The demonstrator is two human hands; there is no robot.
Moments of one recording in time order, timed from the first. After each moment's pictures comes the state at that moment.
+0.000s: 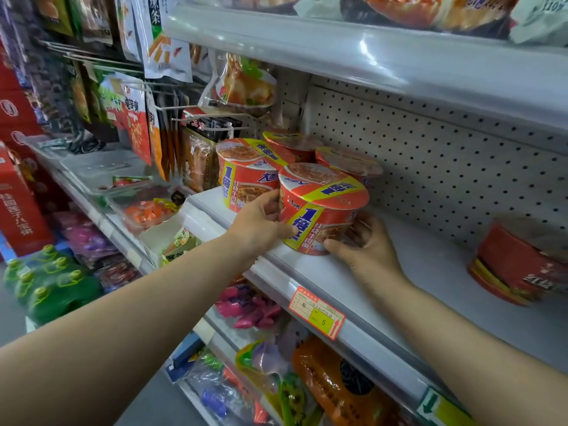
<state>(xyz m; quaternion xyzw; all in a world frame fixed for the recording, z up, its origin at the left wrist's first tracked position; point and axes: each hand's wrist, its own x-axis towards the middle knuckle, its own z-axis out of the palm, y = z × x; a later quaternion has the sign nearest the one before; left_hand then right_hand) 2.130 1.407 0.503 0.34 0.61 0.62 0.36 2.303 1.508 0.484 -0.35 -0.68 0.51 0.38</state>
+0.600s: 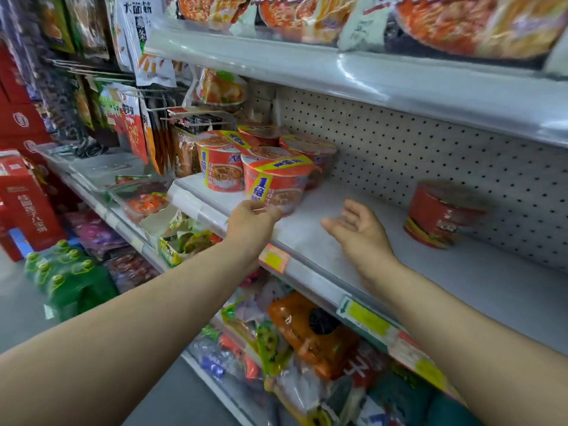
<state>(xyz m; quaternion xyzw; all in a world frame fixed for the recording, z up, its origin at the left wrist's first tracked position) 2.247 1.364 0.513 0.23 0.67 0.66 0.26 2.400 1.452 0.516 -0.39 -0.68 0.50 0.37</state>
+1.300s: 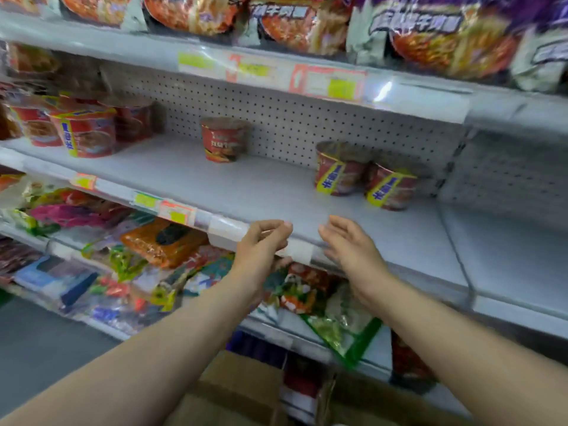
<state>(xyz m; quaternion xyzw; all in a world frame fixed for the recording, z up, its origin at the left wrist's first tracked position) 2.737 1.266 0.501 0.29 0.51 0.64 0.50 2.887 1.314 0.519 -0.50 -0.59 0.49 0.41</state>
